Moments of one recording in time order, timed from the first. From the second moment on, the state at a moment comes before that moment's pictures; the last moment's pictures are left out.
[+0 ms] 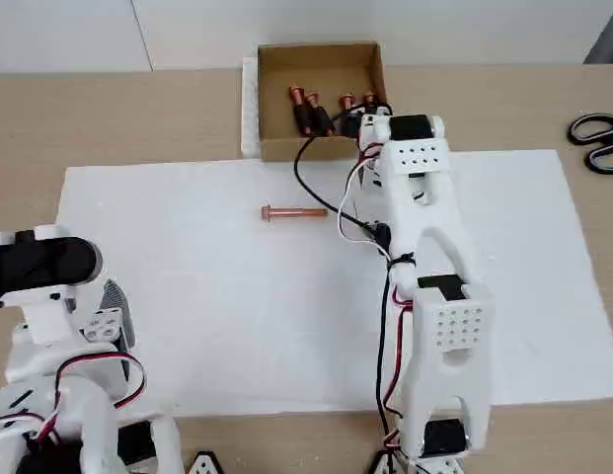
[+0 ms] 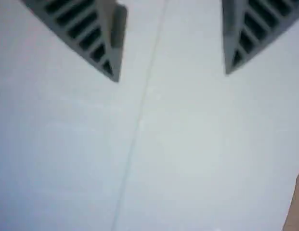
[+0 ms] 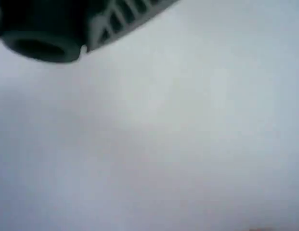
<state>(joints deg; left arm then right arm) -22.0 -80.1 37.5 91.5 -3.3 -9.4 39.6 -37.5 97.8 1.5</state>
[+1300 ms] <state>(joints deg) -22.0 -80.1 37.5 91.5 -3.3 -9.5 41.5 -34.6 98.7 2.1</state>
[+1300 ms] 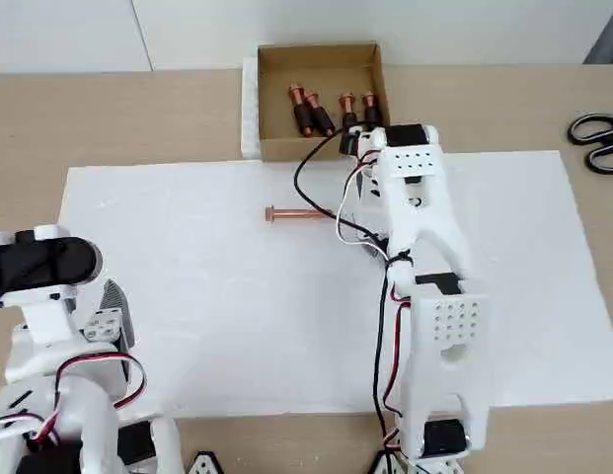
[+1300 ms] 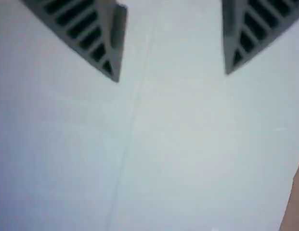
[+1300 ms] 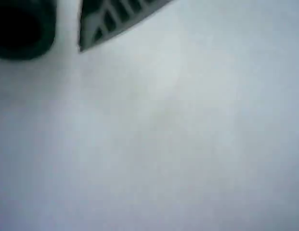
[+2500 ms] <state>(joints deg) -22.0 -80.1 37.5 91.5 -3.3 -9.3 38.2 -27.4 95.5 3.1</state>
